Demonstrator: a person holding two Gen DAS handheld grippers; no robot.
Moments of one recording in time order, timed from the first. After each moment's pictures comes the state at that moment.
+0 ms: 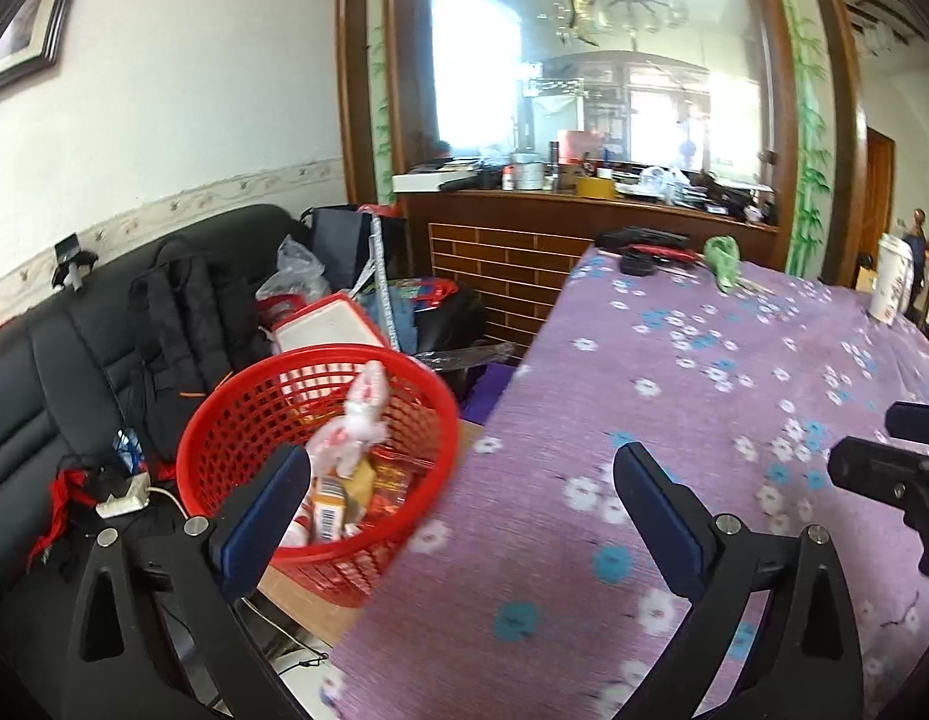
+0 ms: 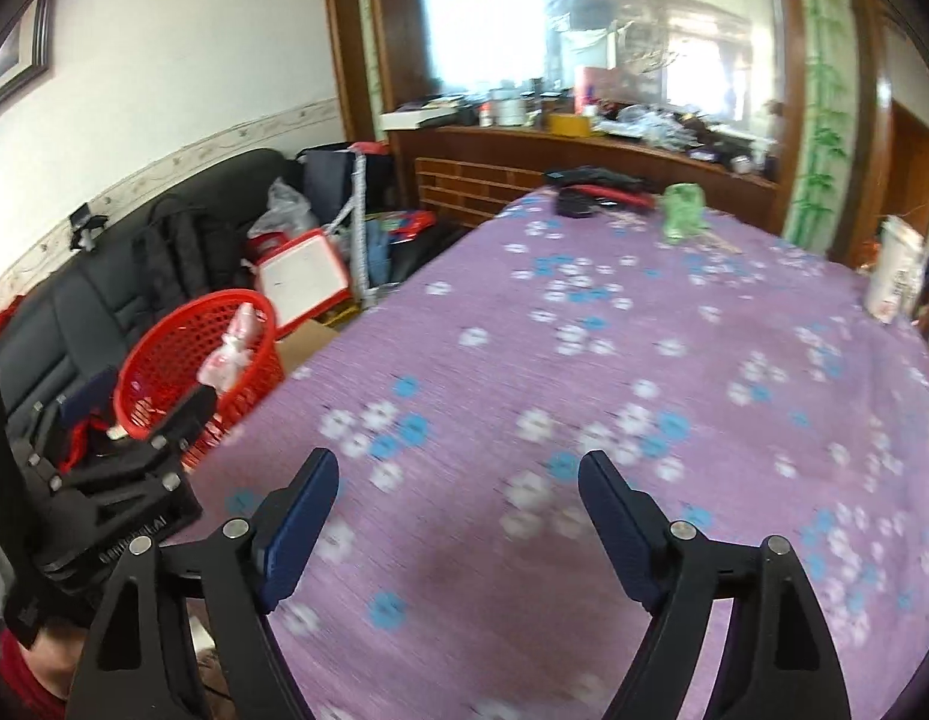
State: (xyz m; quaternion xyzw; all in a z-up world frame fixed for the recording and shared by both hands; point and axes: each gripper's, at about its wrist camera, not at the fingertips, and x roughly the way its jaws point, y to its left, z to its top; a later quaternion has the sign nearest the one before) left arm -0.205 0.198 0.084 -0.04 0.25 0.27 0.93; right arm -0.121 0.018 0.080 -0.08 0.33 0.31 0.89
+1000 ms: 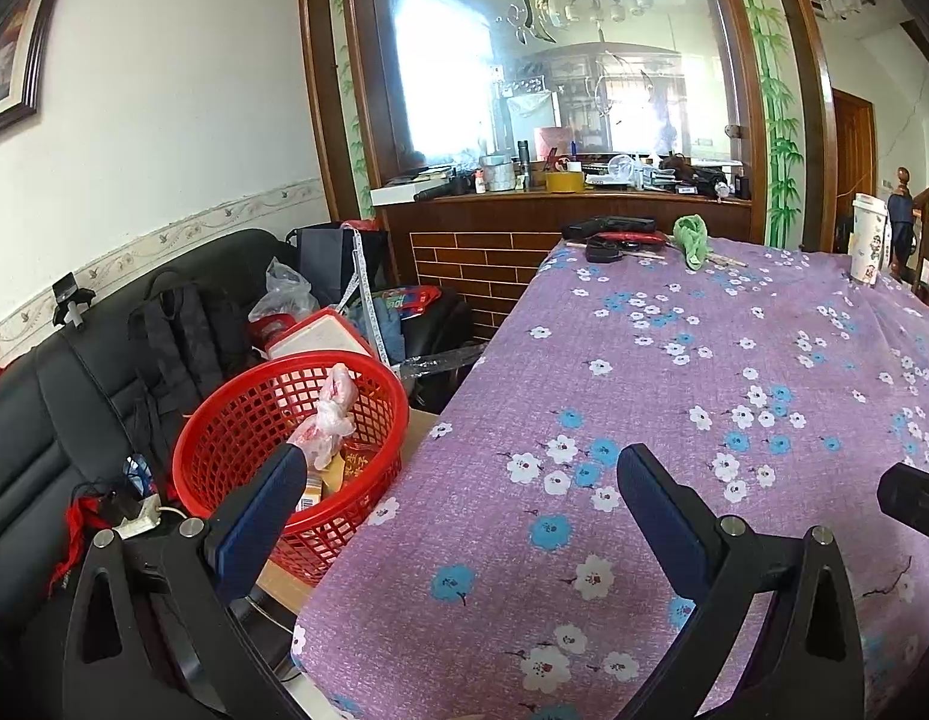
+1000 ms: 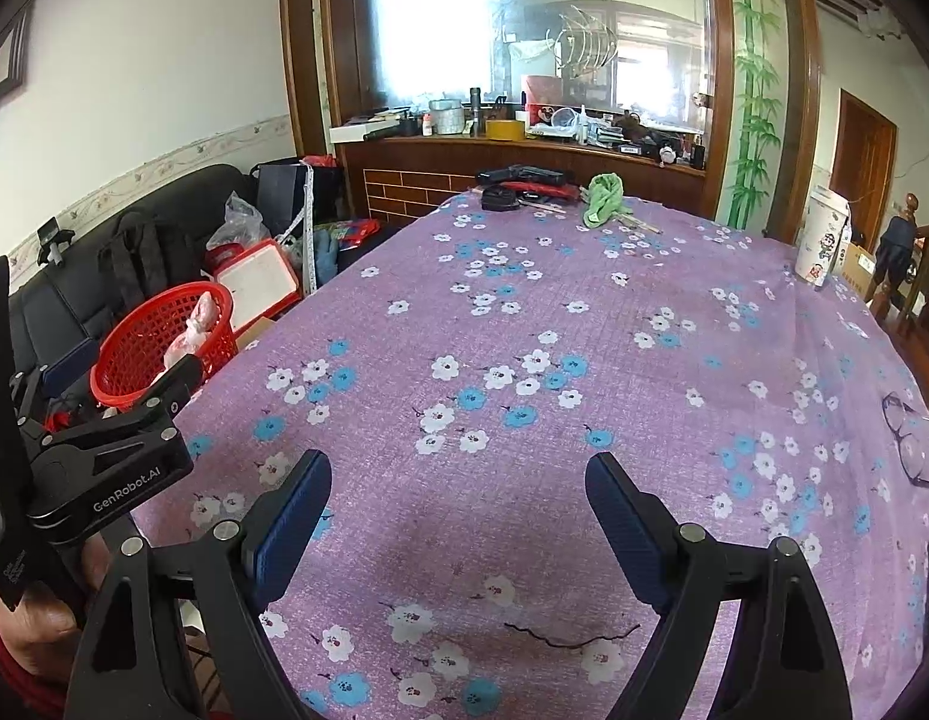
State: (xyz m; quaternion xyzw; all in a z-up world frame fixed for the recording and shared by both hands) left arm -0.208 0.154 0.086 0.00 0.25 0.26 0.93; right arm -0.152 -0.031 0.077 -0.07 0.33 0.27 0.90
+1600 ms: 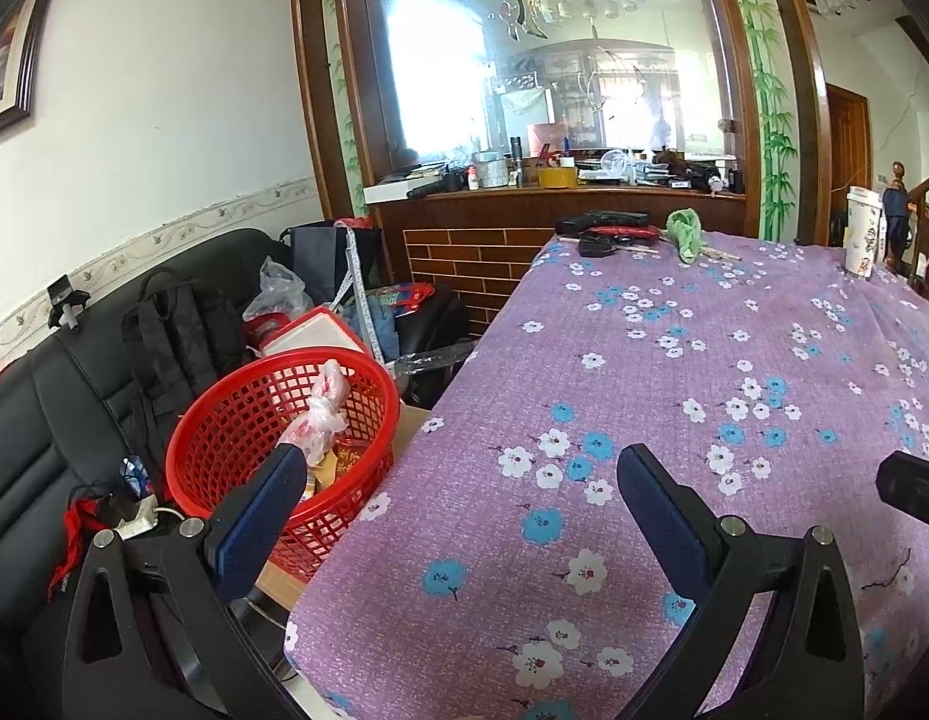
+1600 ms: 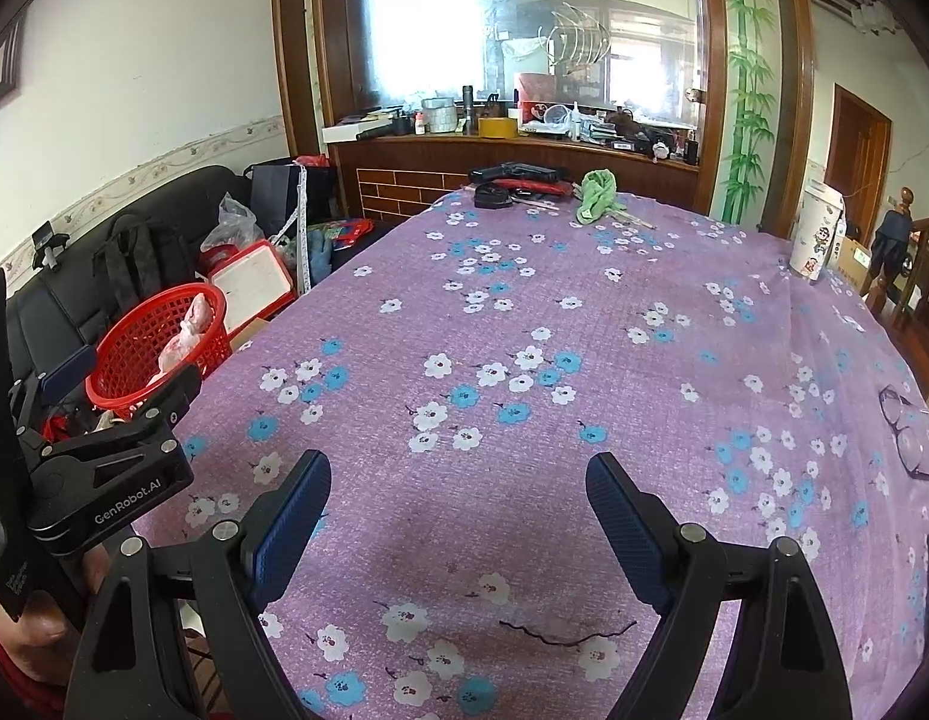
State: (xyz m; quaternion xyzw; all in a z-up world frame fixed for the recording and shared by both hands) left arm -0.207 0.152 0.083 0.00 0.25 0.26 0.93; right arm -0.151 -0.034 0.076 -0.07 0.33 0.26 0.91
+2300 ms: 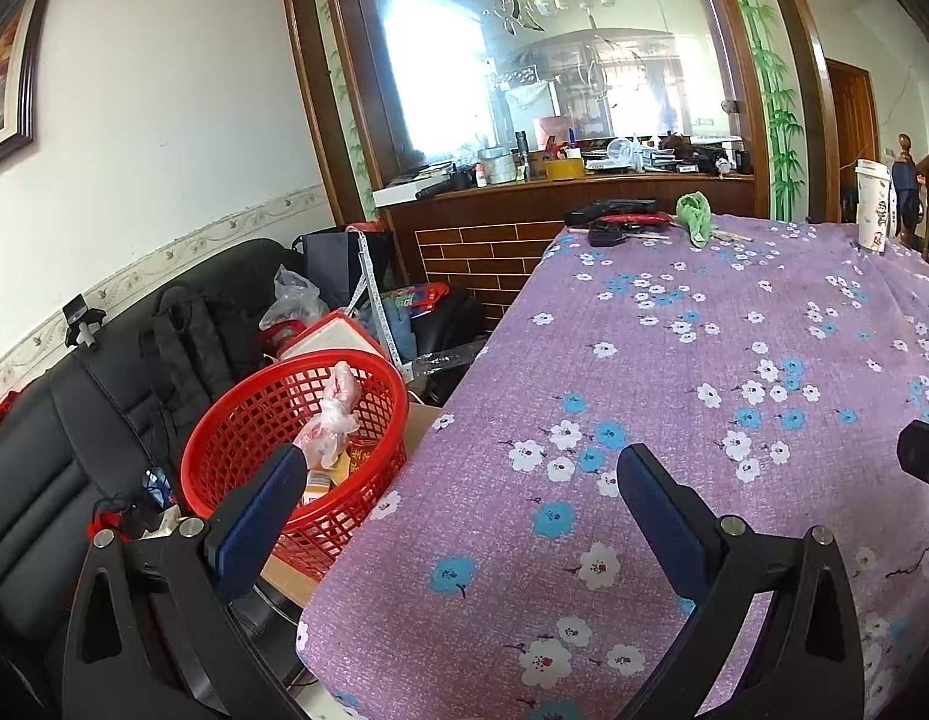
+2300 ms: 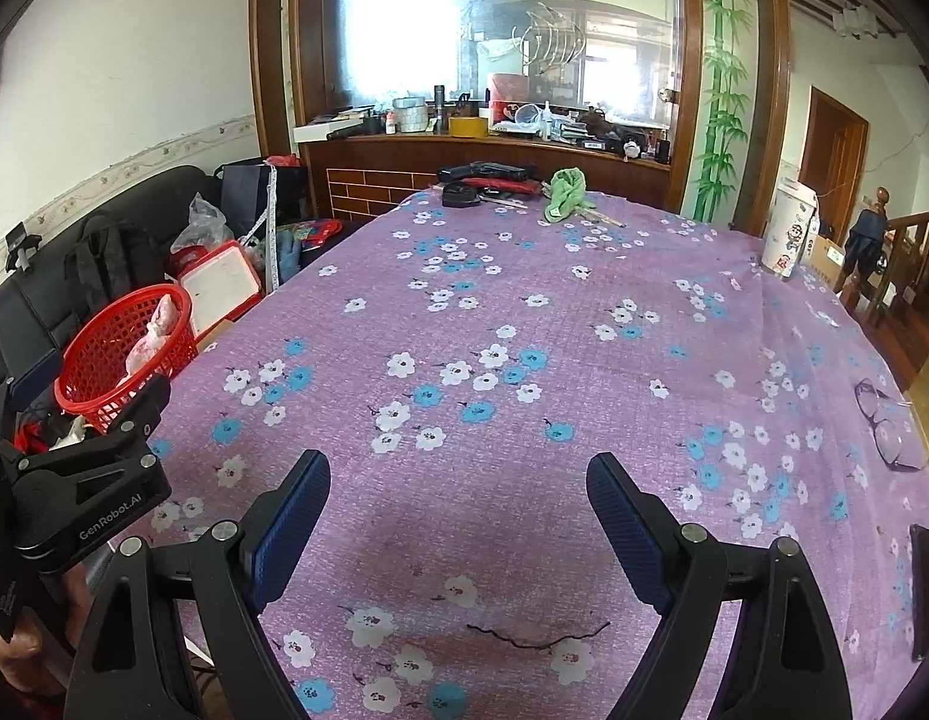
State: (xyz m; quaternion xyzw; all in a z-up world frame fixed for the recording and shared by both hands) left arm -0.202 0.145 0.075 0.03 0.26 0.27 0.93; right arm -0.143 -0.038 0.072 -0.08 0.33 0.22 0.92
